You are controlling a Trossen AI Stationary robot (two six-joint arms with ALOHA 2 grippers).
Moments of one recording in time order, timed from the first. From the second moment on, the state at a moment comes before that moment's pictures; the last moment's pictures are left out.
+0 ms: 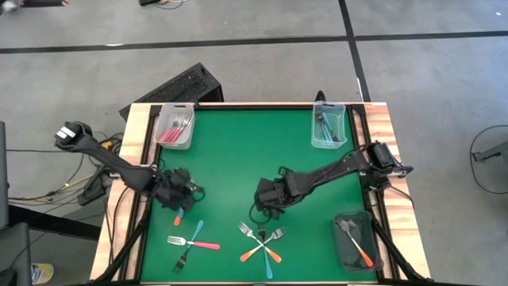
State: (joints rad) left arm -0.49 1.00 0.44 -0.68 -0.38 -1.26; right arm 0.27 1.94 1.52 -1.00 0.34 0.58
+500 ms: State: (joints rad) left arm -0.49 1.05 0.44 -0.87 -0.24 -1.37; right arm 0.30 1.90 1.52 -1.28 0.48 0.73
